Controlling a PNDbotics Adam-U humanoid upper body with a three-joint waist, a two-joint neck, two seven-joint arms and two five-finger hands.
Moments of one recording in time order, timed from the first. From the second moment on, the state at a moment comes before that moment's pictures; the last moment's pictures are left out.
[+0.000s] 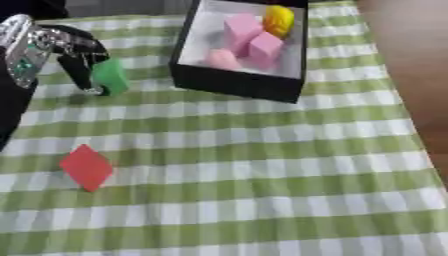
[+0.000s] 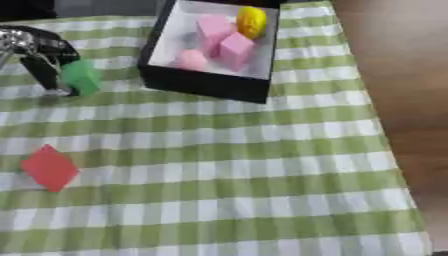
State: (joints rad) left arm -1.09 0.54 -0.23 -0.79 -0.86 -0.02 -0.85; right arm -0.43 -0.70 -0.08 -1.98 -0.52 0.08 0.03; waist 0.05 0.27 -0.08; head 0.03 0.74
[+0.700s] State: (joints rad) left arm -1.09 0.57 -0.23 -0.91 -0.77 0.06 -0.81; right arm -0.41 -0.70 -0.08 -1.98 -0.52 0.08 0.02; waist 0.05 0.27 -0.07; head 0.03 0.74
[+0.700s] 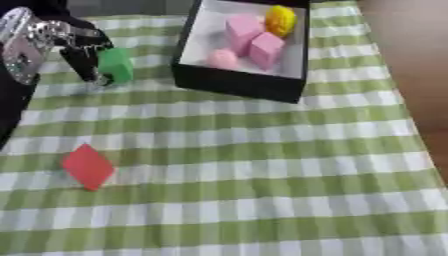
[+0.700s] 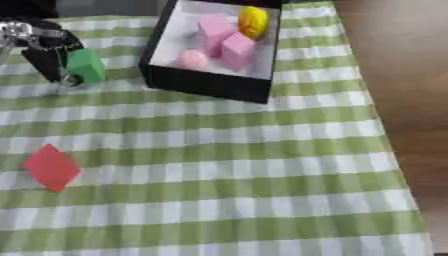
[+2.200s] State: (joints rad) left arm -1.26 0.34 -0.34 -0.93 -0.94 -0.20 -0.64; right arm -0.46 -0.70 -0.08 -1.98 -0.53 0.08 0.03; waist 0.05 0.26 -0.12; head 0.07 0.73
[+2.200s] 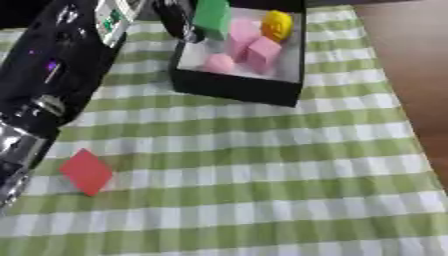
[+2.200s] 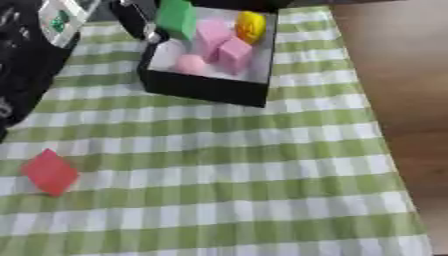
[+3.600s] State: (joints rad) left arm -1.13 0.55 -0.30 -1.36 -0.61 -0.06 -0.58; right arm -0.44 -0.70 -0.08 -1.98 -0.53 0.08 0.02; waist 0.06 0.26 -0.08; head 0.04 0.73
